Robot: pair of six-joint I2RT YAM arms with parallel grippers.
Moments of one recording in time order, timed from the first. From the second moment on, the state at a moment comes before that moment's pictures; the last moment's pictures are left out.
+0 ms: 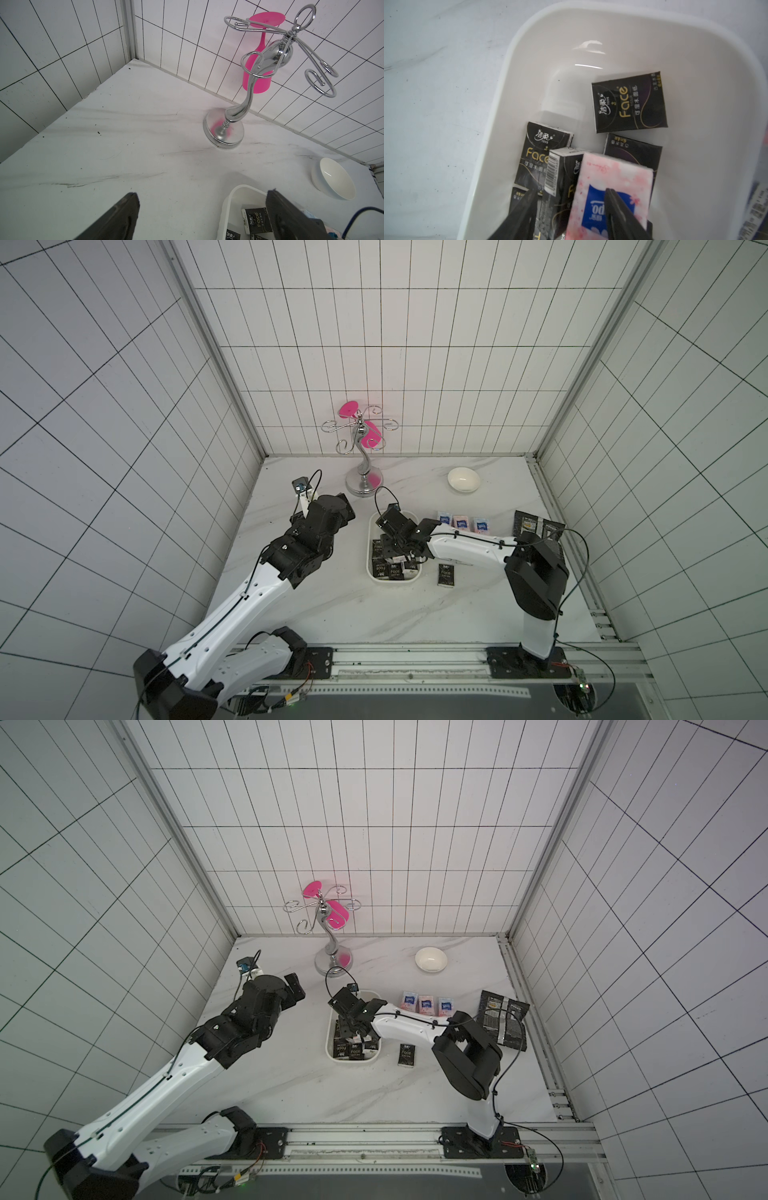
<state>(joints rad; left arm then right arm) -0.59 1.02 1.00 -0.55 -0.64 -0.72 1.05 1.89 1.35 -0.51 0.20 0.65</state>
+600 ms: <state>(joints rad) -0.59 1.02 1.00 -0.55 -0.63 -0.73 1.05 1.83 1.35 -0.58 0.29 0.66</state>
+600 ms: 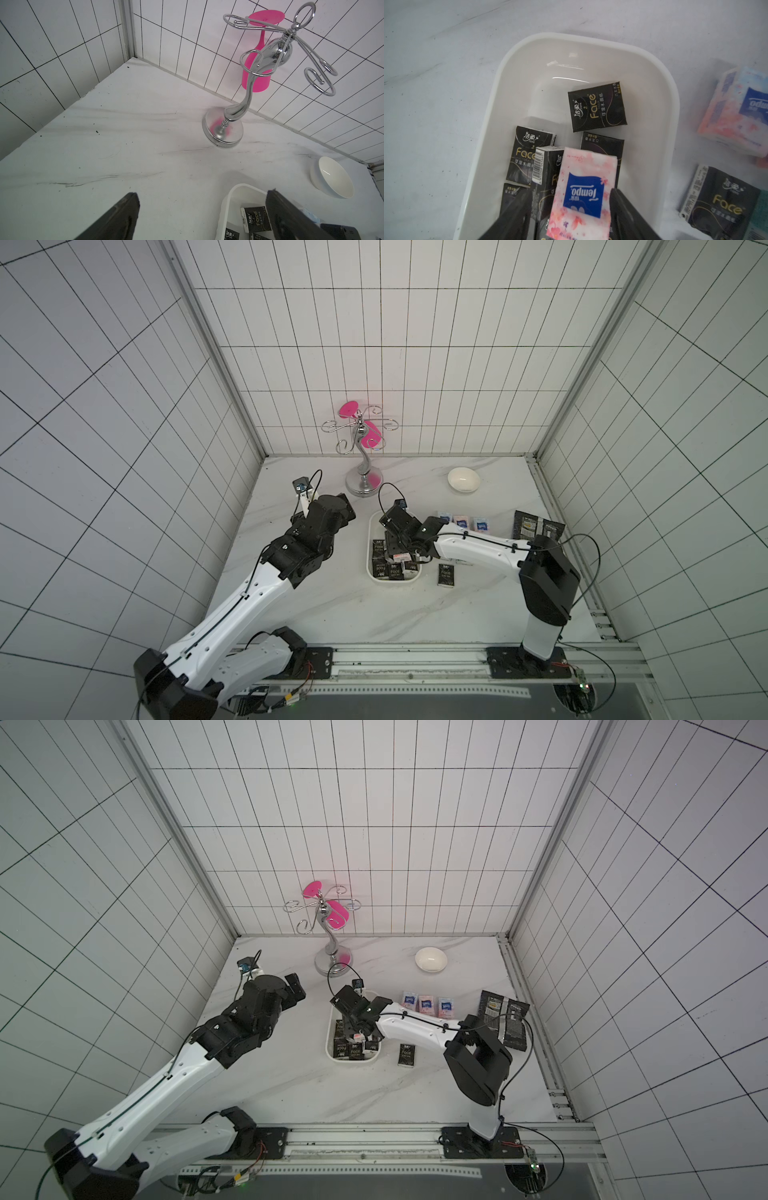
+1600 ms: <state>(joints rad) -0.59 1.02 1.00 -0.55 -0.62 -0.73 1.05 1.89 1.32 -0.56 0.28 0.68</state>
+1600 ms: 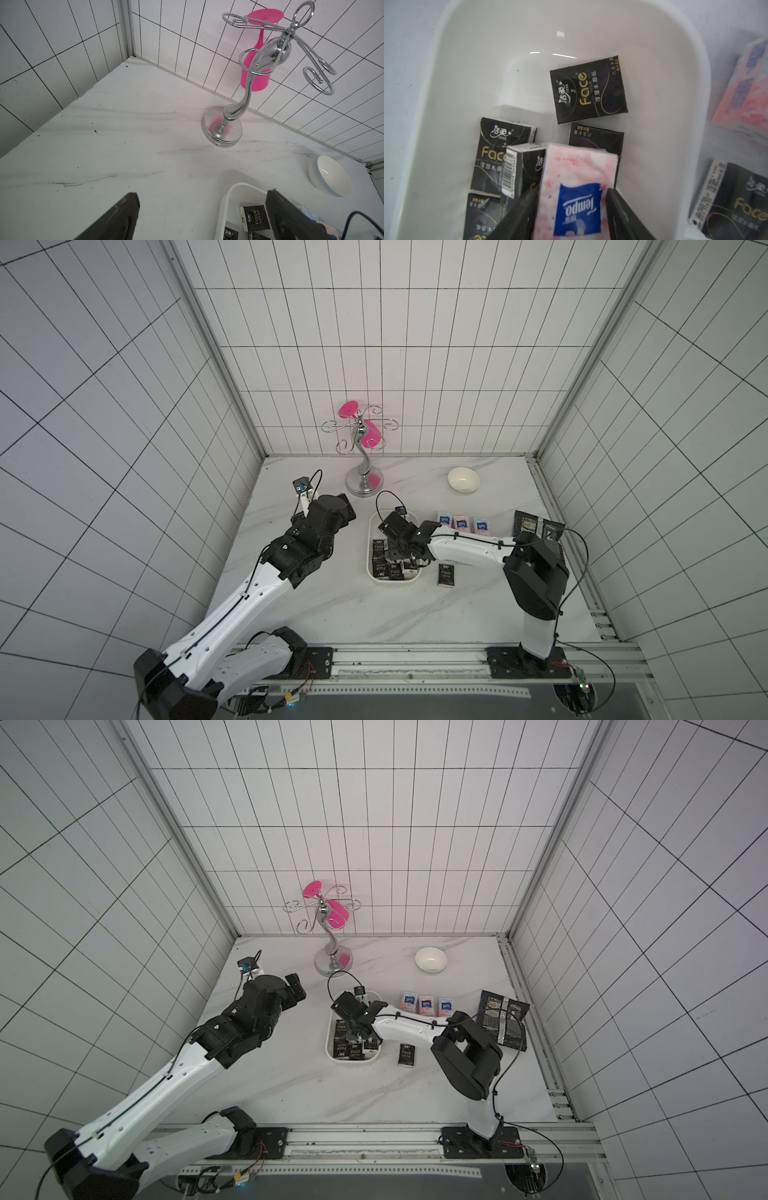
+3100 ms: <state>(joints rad) -0.59 1.00 1.00 -0.55 -0.61 -0.72 1.04 1.86 1.36 -0.62 0.29 0.82</state>
